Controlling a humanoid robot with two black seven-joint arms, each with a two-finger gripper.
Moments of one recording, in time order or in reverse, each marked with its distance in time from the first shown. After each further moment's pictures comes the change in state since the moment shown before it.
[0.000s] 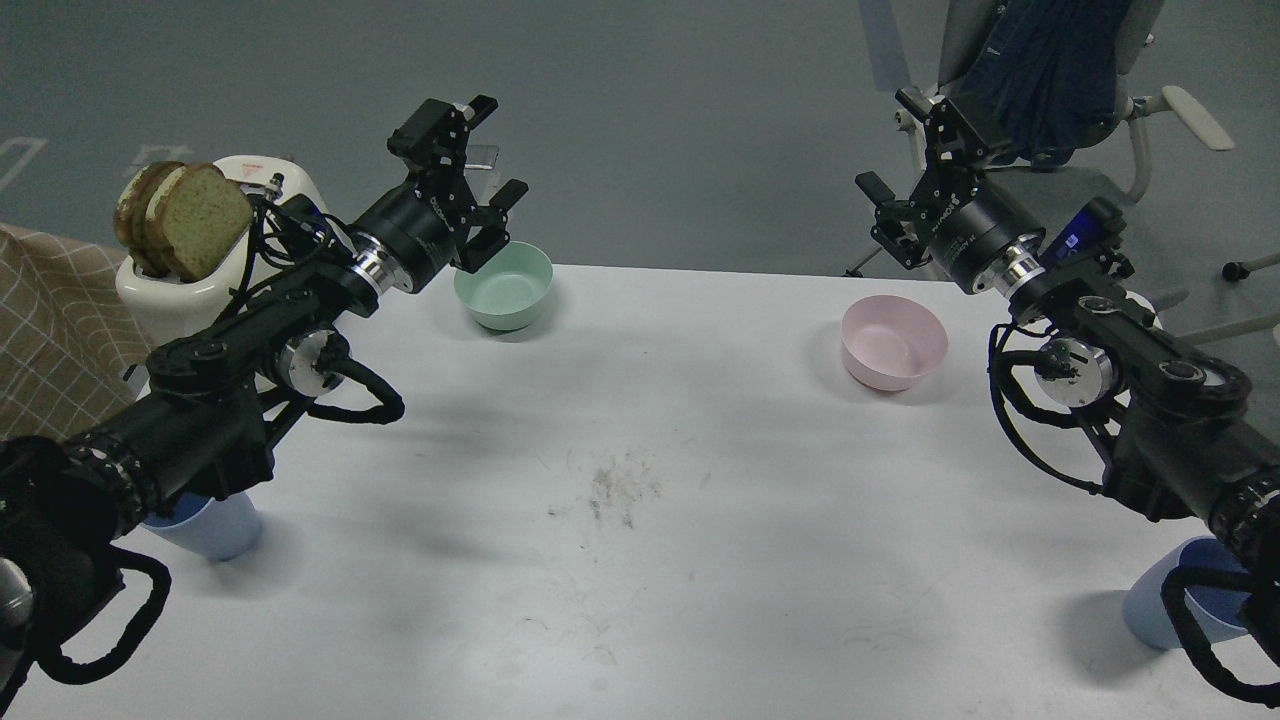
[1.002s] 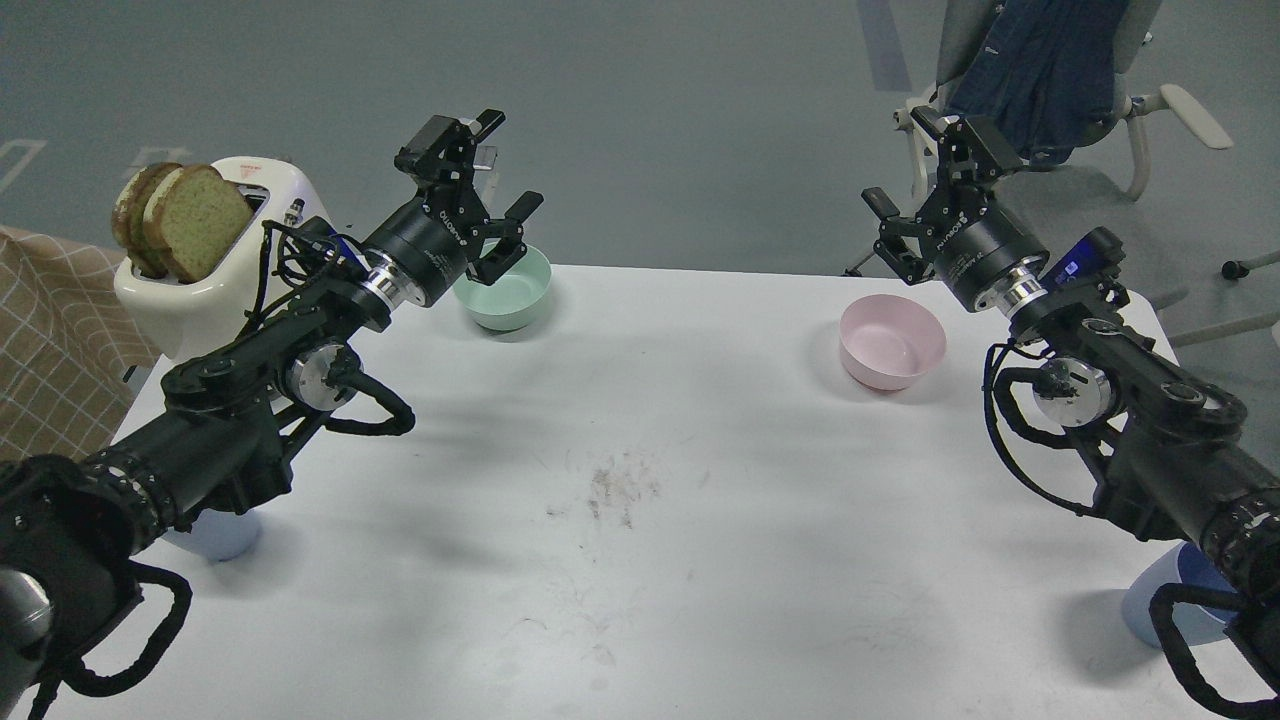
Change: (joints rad) left arm 0.013 -0.015 -0.072 -0.006 -0.013 -0.058 0.000; right arm -0.036 0.010 0.062 0.006 0.001 0.005 0.000
